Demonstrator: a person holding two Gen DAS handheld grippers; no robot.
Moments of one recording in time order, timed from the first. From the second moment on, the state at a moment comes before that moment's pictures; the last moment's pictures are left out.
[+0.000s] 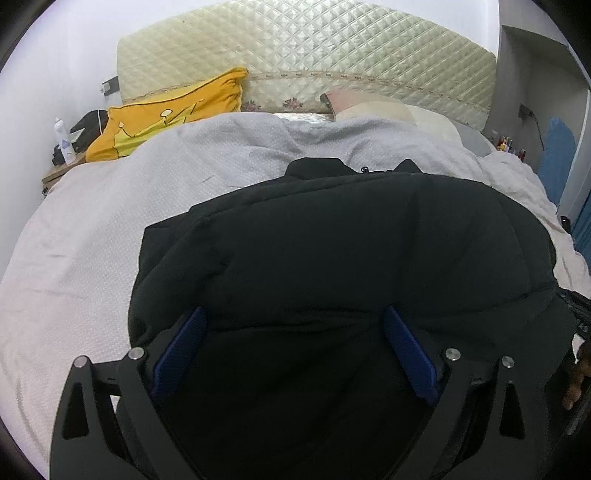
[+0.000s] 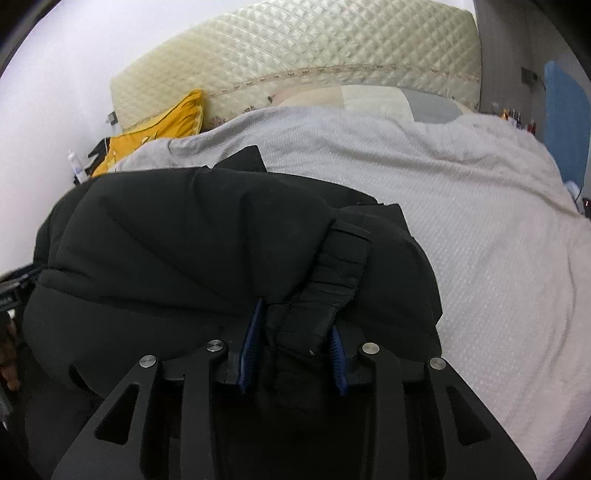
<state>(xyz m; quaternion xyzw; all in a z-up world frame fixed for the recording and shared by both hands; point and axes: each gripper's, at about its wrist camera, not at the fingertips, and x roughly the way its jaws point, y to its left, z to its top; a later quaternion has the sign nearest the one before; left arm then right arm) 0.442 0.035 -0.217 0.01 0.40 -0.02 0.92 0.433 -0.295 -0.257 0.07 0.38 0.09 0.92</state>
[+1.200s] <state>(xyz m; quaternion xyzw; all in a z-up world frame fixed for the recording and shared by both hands) 0.452 0.040 -0.213 0.00 0.43 0.00 0.90 0.441 -0.232 -0.228 0.04 0.36 0.12 0.93</state>
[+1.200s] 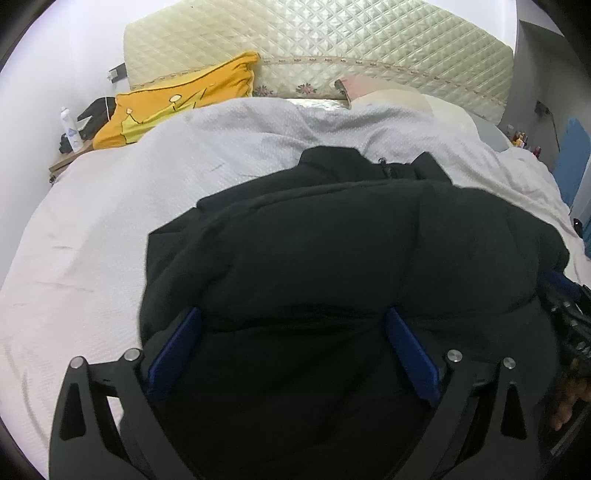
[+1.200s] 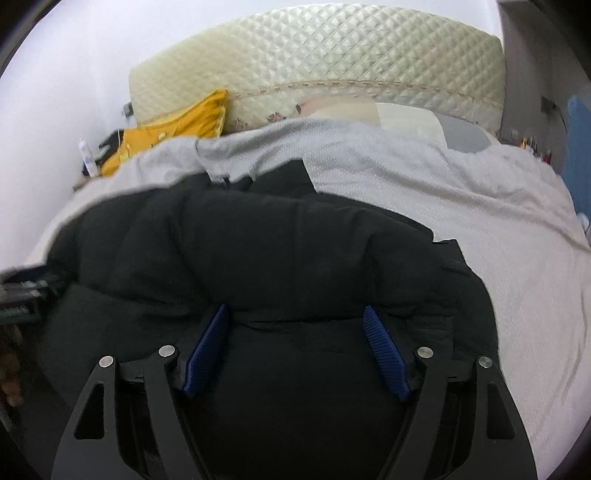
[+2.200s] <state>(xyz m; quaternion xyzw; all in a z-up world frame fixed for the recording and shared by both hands) 0.186 0.063 0.086 -0.04 0.24 -0.06 0.97 0.165 -0.250 0.062 0.06 0.17 0.10 0.98</state>
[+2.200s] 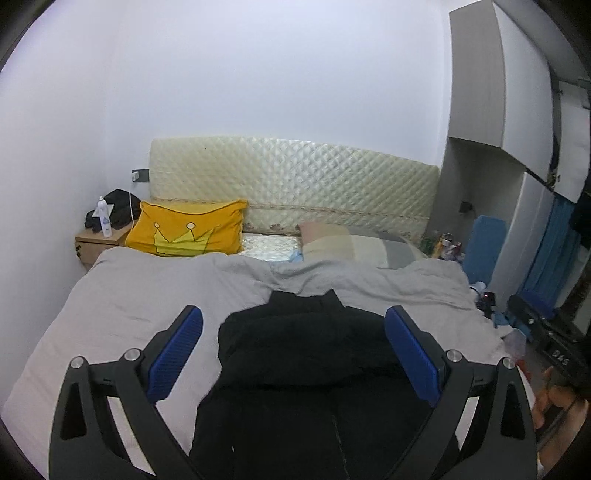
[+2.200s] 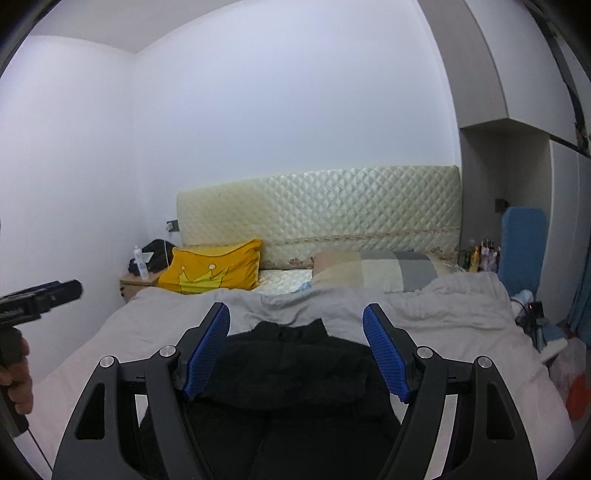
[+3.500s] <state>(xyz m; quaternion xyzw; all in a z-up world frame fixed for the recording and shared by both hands) 0.184 0.124 -0.190 -0.06 0.47 0.04 0.88 0.184 -0.378 -0.243 0.24 0.50 0.07 0.83</state>
